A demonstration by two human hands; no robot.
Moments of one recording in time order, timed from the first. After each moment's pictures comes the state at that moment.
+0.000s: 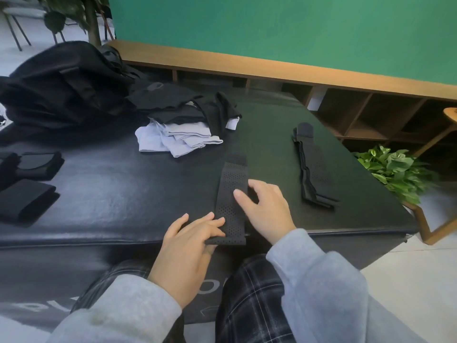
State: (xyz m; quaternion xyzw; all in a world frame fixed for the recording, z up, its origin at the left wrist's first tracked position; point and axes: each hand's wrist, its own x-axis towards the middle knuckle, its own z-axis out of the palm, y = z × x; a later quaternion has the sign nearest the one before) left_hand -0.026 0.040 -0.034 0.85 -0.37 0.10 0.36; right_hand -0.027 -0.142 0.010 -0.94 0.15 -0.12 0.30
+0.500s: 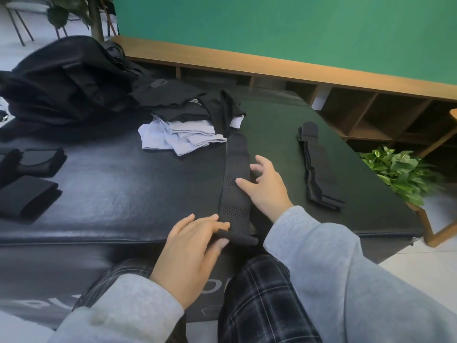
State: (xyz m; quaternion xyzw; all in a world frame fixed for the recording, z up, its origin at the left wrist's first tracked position) left_hand -0.030 0.041 -0.025 0.85 -0.33 0.09 0.41; right_hand 0.015 -0.153 0.010 -0.89 0.21 -0.12 0.38
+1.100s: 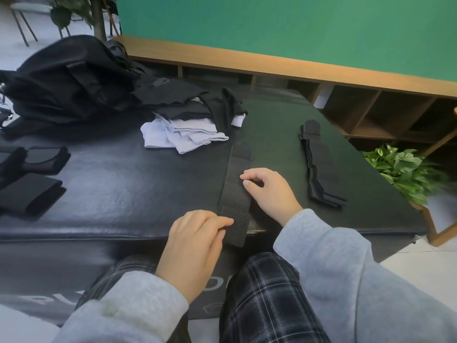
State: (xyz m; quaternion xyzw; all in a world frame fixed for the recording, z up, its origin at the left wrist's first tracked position) left_hand -0.029 0.038 -0.025 0.86 -0.35 0.16 0.33; right_hand 0.005 -0.163 0.005 -0.92 0.10 -0.12 0.36
